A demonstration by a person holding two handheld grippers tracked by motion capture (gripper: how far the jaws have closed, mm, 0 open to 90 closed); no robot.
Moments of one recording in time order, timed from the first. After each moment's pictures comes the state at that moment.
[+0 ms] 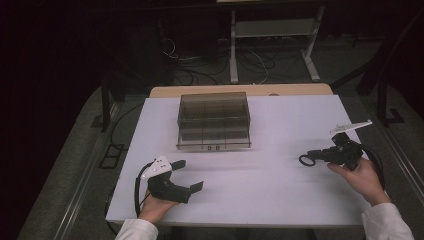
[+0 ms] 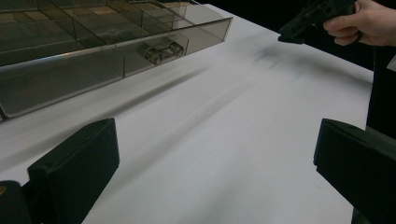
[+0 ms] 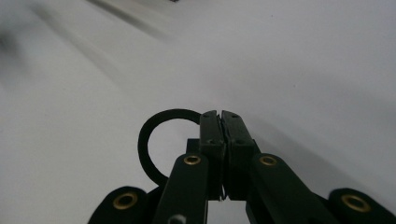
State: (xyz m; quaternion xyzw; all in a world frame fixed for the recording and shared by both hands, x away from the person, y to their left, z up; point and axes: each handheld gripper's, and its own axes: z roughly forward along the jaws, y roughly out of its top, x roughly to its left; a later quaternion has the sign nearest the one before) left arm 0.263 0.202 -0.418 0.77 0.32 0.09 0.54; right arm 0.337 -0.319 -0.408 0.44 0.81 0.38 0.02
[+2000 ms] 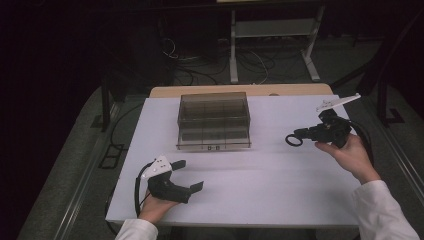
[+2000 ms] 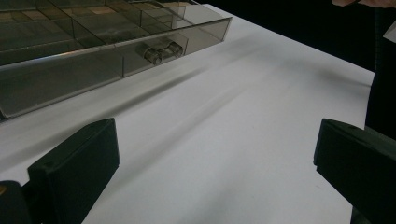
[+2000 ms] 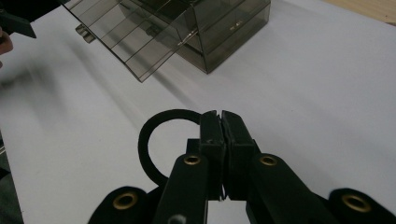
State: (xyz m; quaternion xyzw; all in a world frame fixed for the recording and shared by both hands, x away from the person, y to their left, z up) left arm 0.263 0.202 -0.418 0.77 0.32 0.09 0.55; right arm 0.363 -0.273 -0.342 0.38 0.83 0.40 0.05
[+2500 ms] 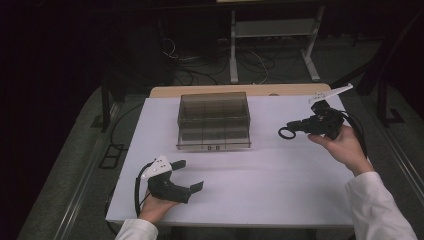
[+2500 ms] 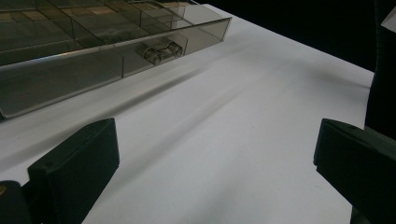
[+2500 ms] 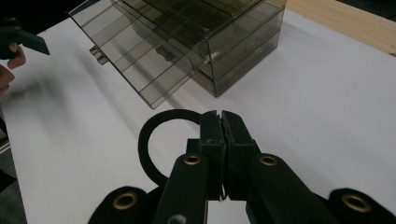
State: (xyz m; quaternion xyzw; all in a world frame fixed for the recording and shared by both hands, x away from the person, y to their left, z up) left arm 0.263 0.202 -0.418 0.77 0.32 0.09 0.55; right arm 0.375 -0.253 -0.322 0.36 0.84 0.41 0.06
